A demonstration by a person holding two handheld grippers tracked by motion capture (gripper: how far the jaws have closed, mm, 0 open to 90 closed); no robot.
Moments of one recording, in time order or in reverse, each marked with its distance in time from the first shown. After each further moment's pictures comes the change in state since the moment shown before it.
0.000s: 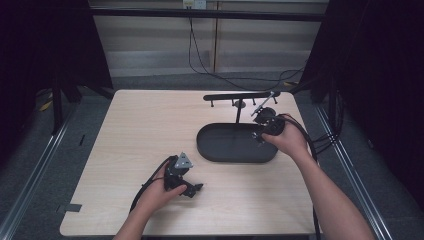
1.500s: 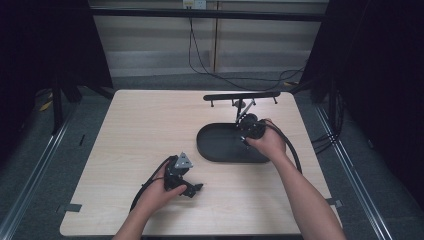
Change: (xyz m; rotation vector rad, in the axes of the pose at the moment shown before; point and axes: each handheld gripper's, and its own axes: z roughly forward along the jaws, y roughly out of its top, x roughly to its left) left arm 0.000 0.000 0.000 0.005 -0.002 0.004; right arm 0.009 0.025 0.063 0.041 -0.033 0.003
